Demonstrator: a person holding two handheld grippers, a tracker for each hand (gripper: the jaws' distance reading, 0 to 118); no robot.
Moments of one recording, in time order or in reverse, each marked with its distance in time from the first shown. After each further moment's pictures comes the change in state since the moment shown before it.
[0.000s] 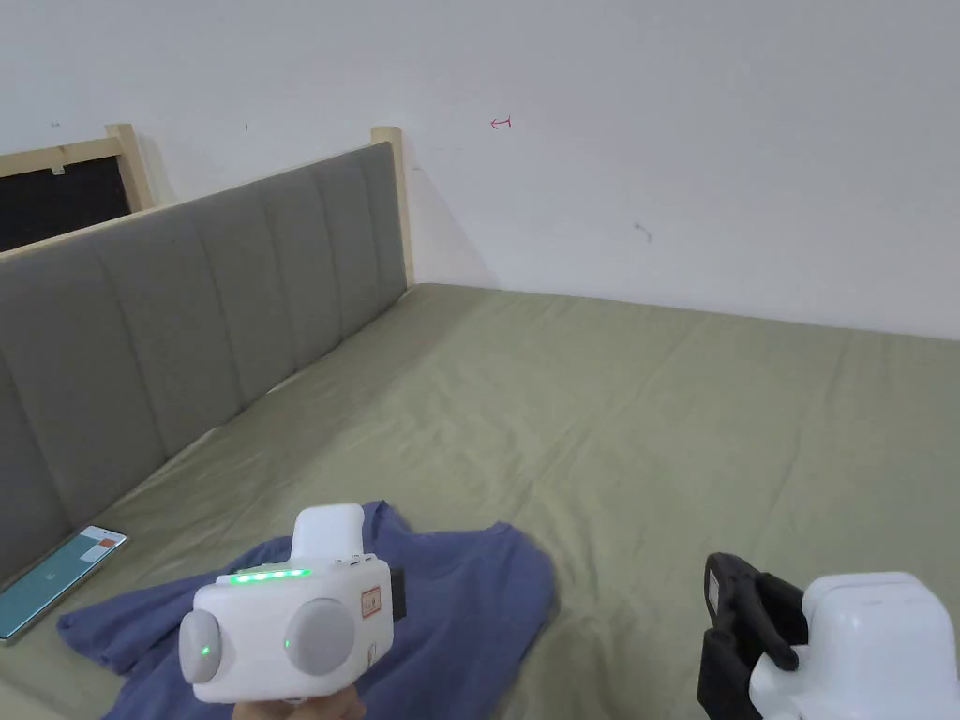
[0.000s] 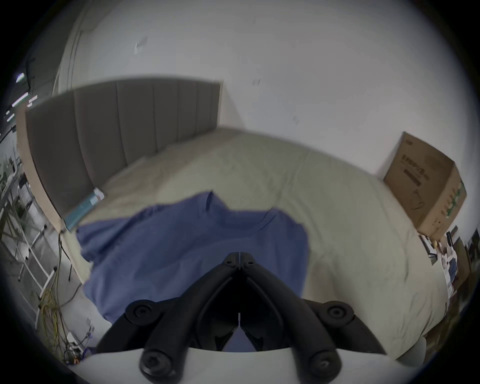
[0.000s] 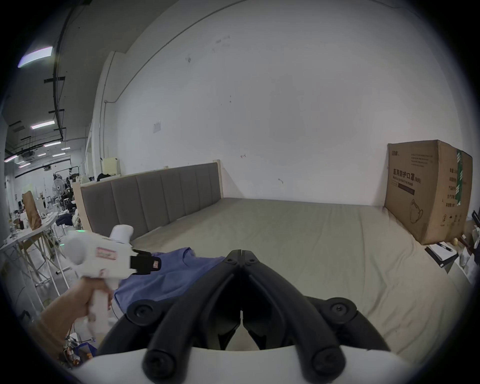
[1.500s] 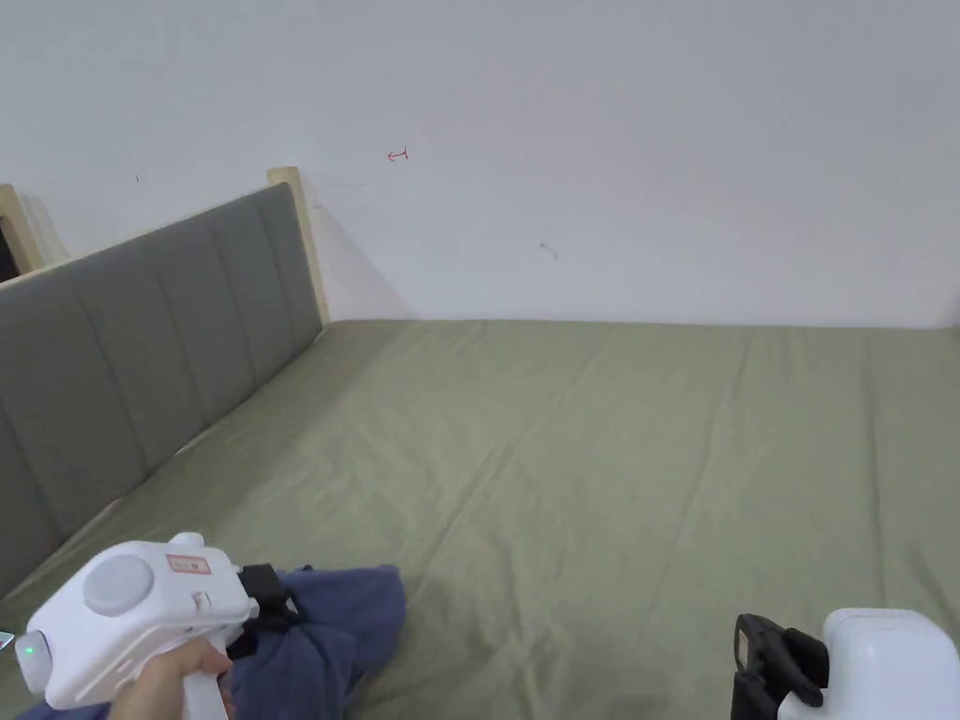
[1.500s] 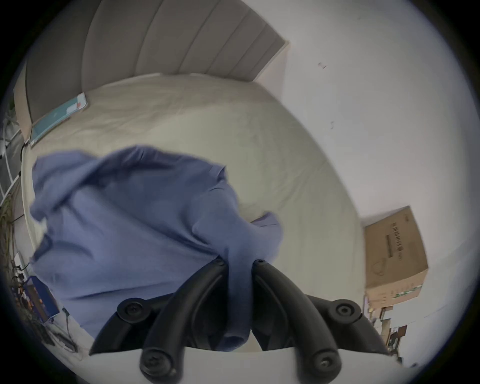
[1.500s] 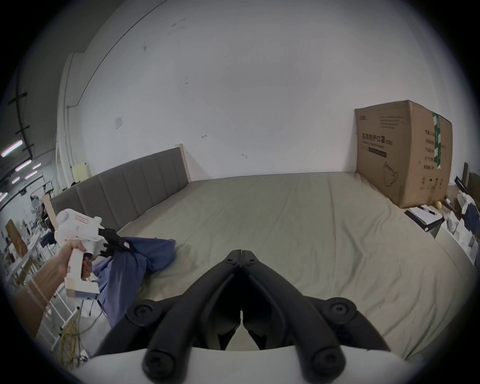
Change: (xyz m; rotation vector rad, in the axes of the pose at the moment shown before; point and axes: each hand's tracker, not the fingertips) left arm -0.039 0.070 -0.023 -0.154 -0.206 0.482; right arm 0.076 -0.013 0.002 -0.118 -0.161 -0.155
